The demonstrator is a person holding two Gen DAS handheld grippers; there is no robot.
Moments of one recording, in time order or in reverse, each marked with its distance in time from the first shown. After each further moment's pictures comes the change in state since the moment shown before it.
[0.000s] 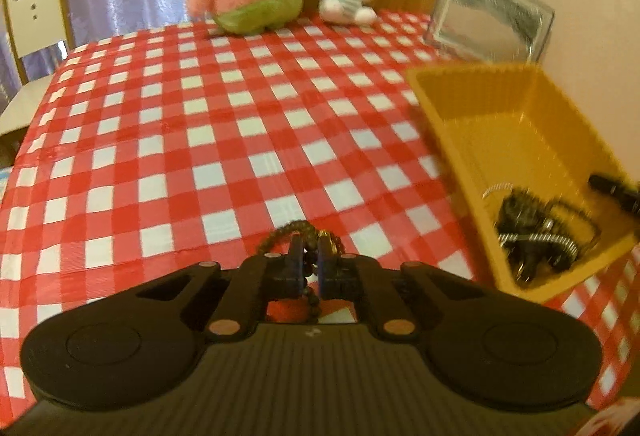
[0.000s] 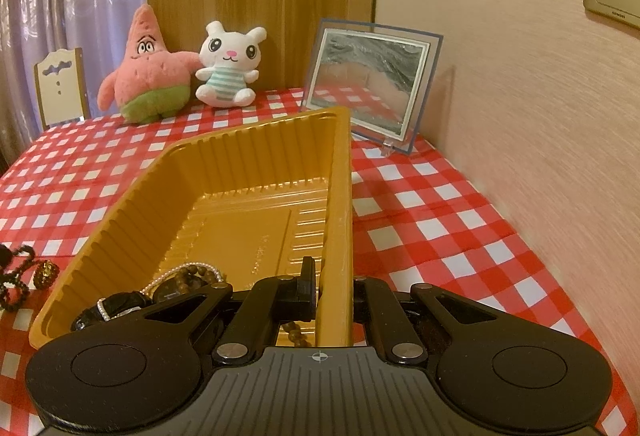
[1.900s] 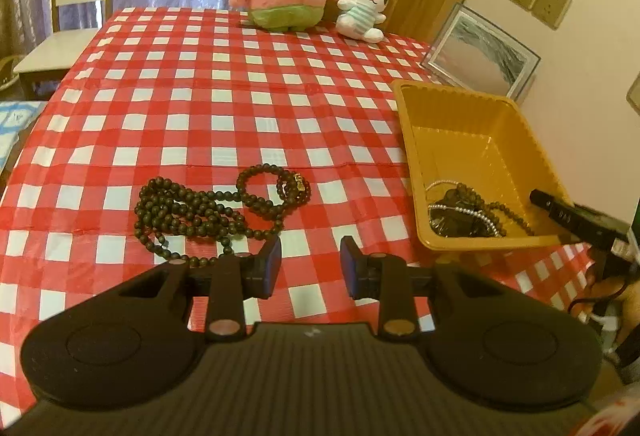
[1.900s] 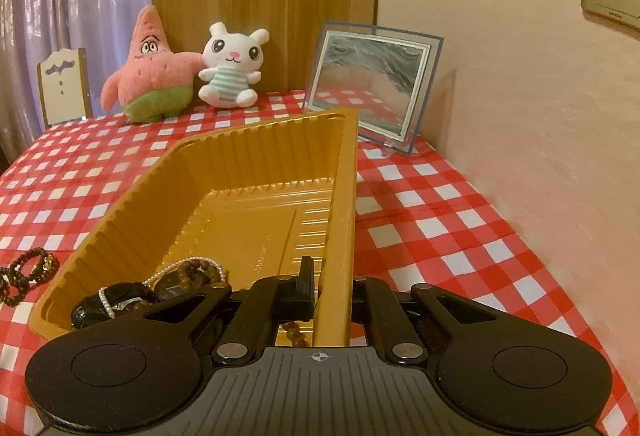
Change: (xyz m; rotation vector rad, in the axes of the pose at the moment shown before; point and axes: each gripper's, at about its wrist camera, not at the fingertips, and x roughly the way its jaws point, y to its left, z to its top) left arm -0.079 -0.024 -0.055 -0.179 -0.033 -0.015; right arm -0.003 -0.001 -0.004 -0.012 -0.008 0.000
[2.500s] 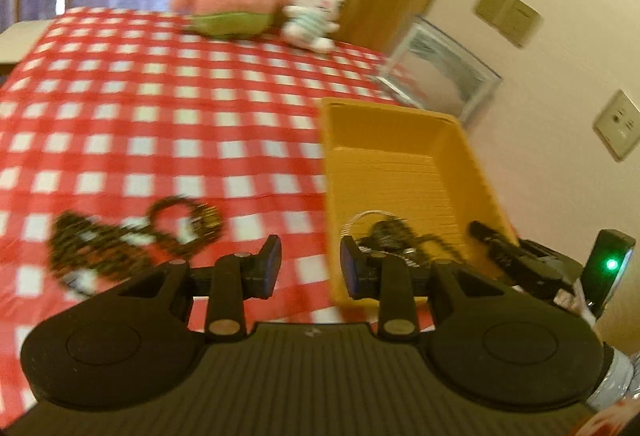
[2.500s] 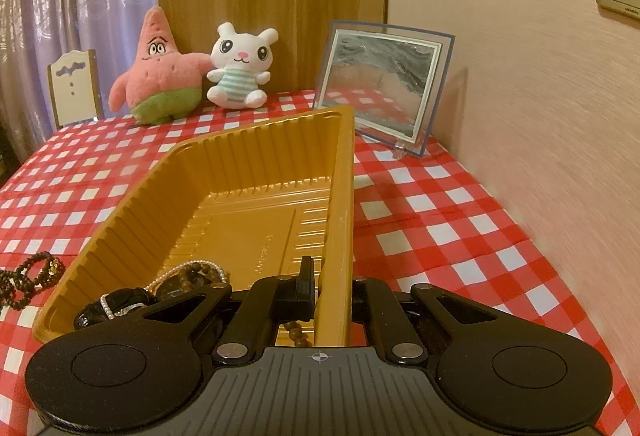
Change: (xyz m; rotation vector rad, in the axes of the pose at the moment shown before) left arm 0.019 -0.038 0.037 -0.059 0.004 -0.121; right arm 0.009 -0.007 0.005 0.004 0.004 0.049
